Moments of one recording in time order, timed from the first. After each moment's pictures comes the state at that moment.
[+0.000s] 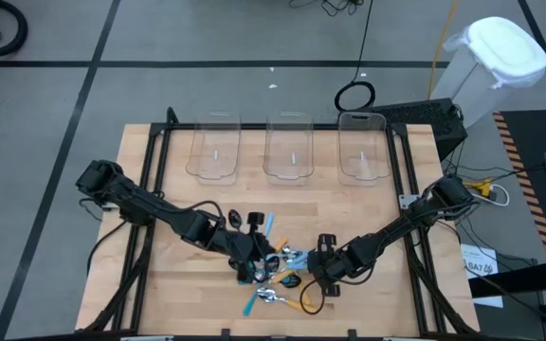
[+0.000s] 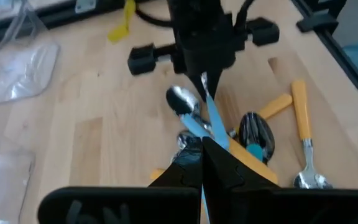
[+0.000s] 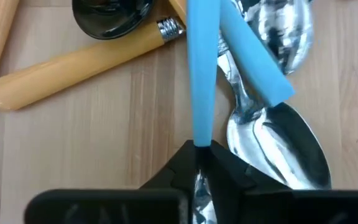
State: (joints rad) left arm -0.39 1.63 1.17 -0.20 -0.27 0.00; right arm 0.52 1.78 0.94 -0.40 0.20 0.49
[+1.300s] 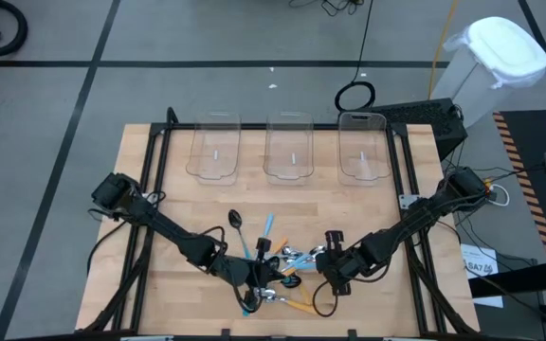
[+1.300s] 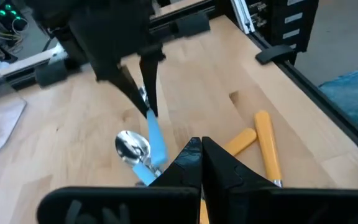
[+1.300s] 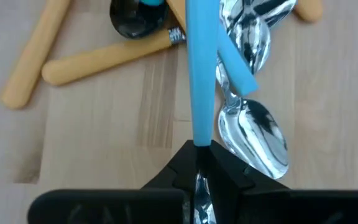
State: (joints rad) left arm -0.52 1.82 1.04 0.32 -0.34 0.09; right arm 0.57 1.61 0.93 -0.49 0.21 0.47
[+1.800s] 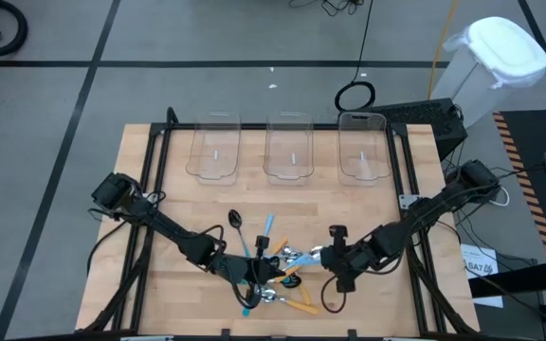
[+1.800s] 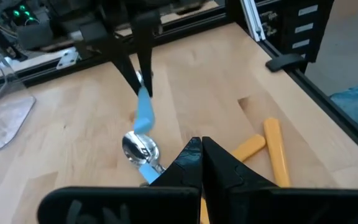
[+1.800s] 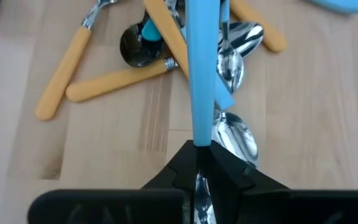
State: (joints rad) left arm -0.51 1.82 1.02 0.38 -0.37 0.08; right arm 0.57 1.48 0.93 -0.54 0.24 0.45
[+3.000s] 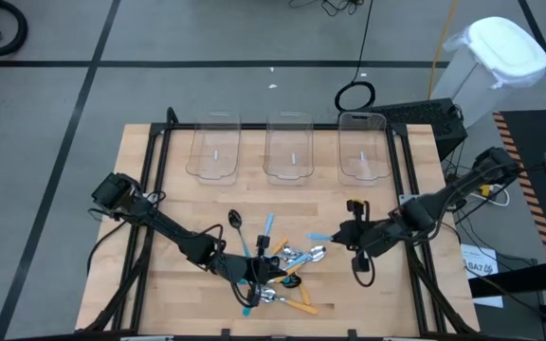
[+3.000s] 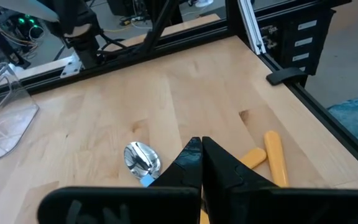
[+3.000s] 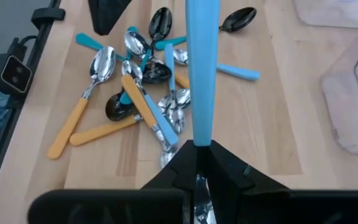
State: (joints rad) left arm -0.51 1.82 1.02 0.42 -0.37 0.08; right arm 0.52 1.15 0.94 -0.64 0.35 0.39
